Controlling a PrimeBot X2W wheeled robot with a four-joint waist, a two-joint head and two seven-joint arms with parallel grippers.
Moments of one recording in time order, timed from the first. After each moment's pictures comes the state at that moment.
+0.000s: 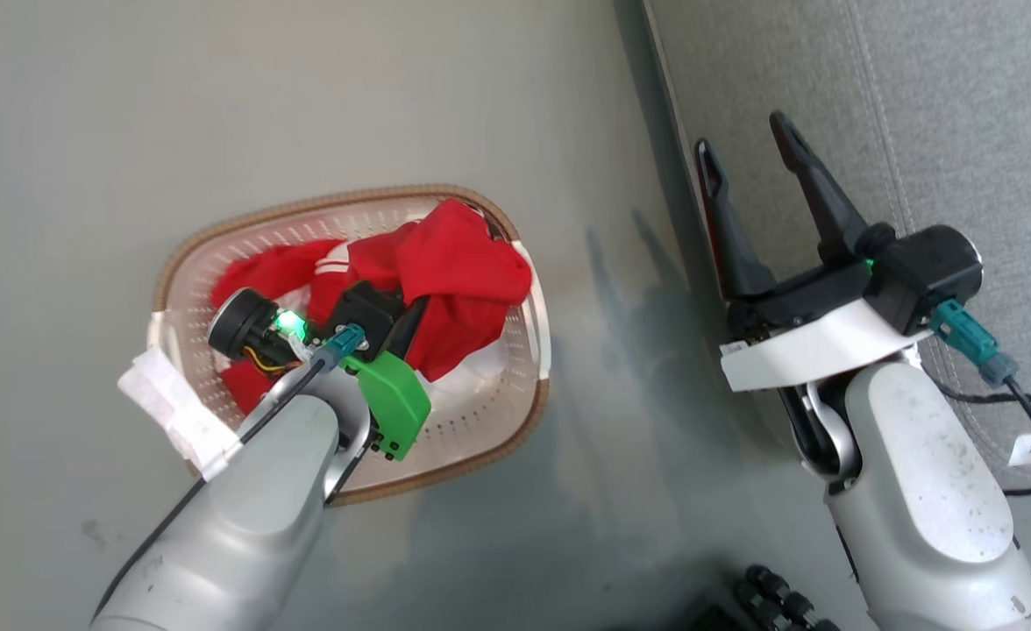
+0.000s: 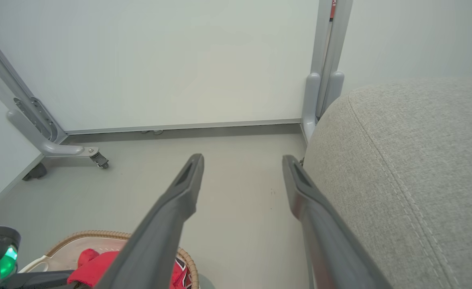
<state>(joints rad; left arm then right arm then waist) -0.74 0.15 -0.75 0.86 -0.31 -0.13 -0.26 -0.48 -0.05 0.18 0.12 0.20 0.13 -0.26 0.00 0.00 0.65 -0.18</state>
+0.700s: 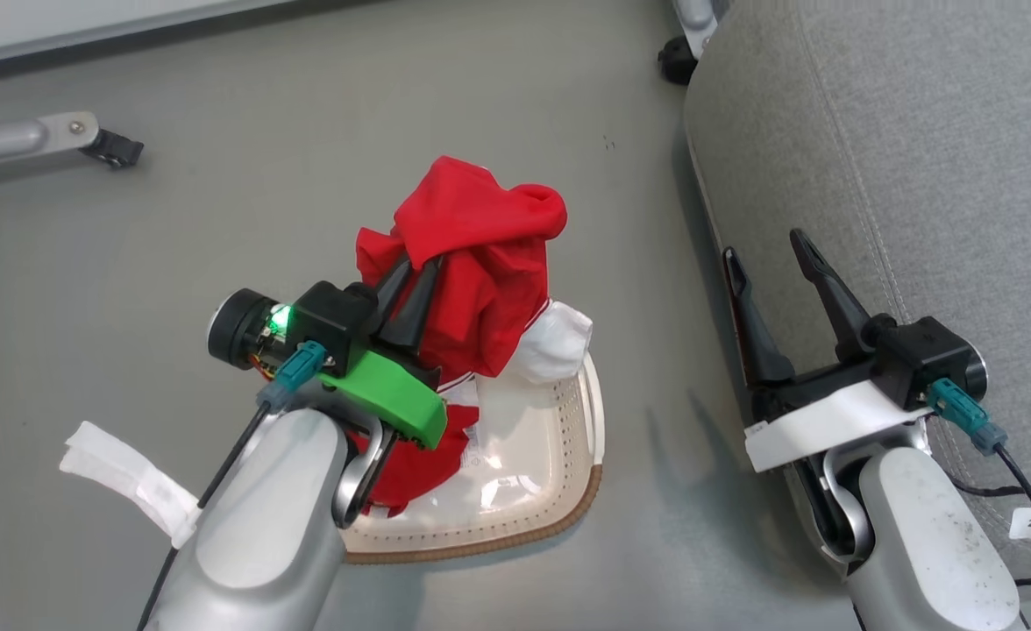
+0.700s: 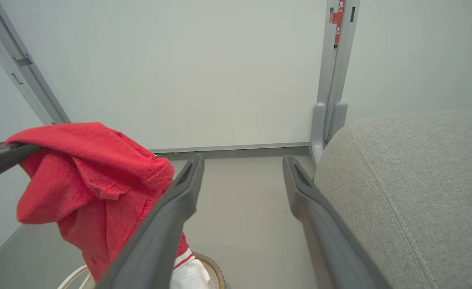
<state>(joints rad) -0.54 0.12 -0.49 0.44 -0.28 -0.13 -0.26 -0.32 -0.05 0.13 0.17 0.19 0.13 -0.26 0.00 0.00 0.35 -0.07</state>
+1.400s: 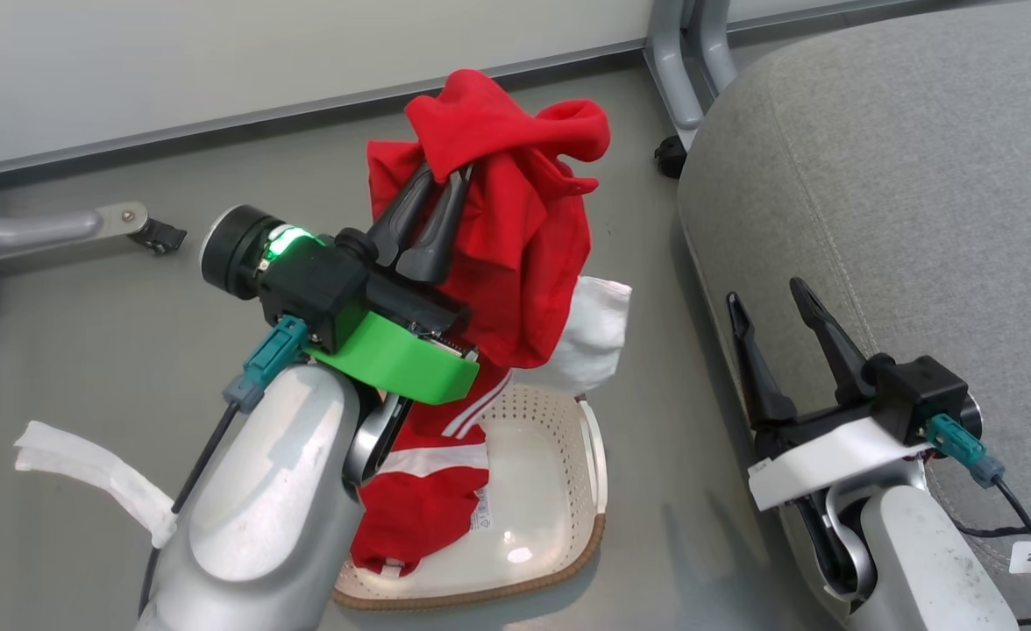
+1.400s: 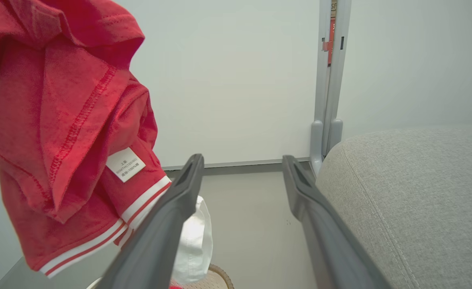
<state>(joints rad) -0.57 0.09 -0.45 0.17 -0.27 -0.13 -0.26 -0.25 -0.05 0.12 0.19 0.22 0.13 -0.26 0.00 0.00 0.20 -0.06</state>
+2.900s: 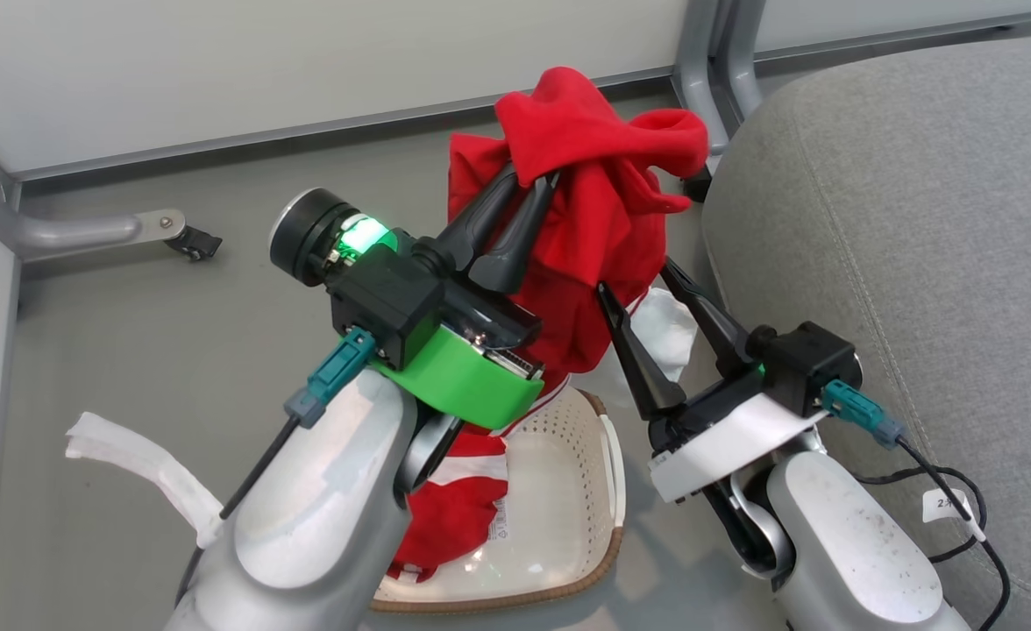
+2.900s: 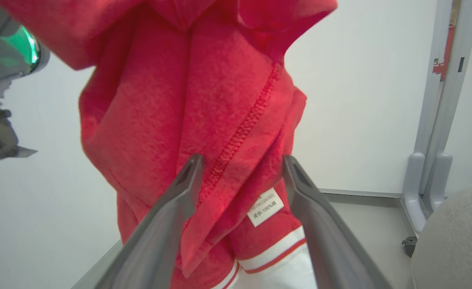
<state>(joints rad) -0.60 0.06 -0.56 0.12 -0.28 -0.13 -0.26 -0.38 -0.05 0.39 0.21 0.34 0.13 -0.26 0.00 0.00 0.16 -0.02</state>
